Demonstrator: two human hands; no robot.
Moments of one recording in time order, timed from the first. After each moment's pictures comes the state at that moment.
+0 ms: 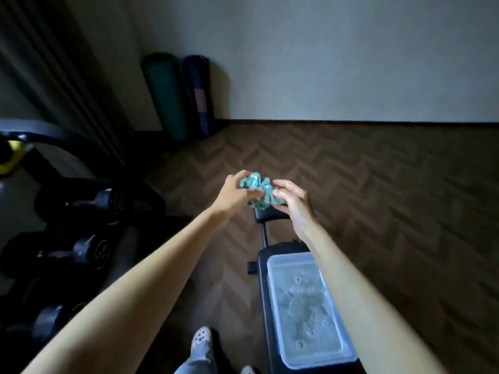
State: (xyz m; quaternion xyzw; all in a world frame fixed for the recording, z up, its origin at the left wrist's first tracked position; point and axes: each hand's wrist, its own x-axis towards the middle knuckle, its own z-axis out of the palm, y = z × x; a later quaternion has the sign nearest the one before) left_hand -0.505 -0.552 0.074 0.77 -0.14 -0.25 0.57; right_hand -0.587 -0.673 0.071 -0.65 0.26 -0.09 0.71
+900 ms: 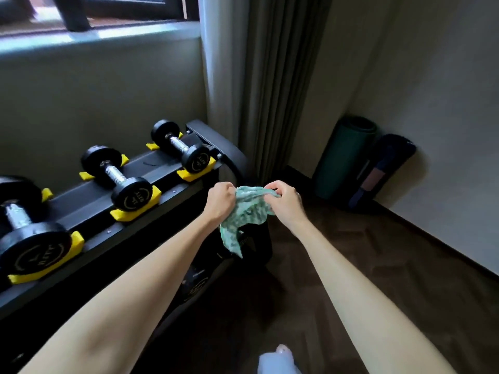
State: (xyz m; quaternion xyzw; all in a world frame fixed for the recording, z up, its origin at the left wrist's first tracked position) left_hand -0.183 -0.223 0.074 0.86 0.21 0.07 0.46; right_hand -0.140 -0.369 0.078 -0.87 -0.11 0.09 0.47
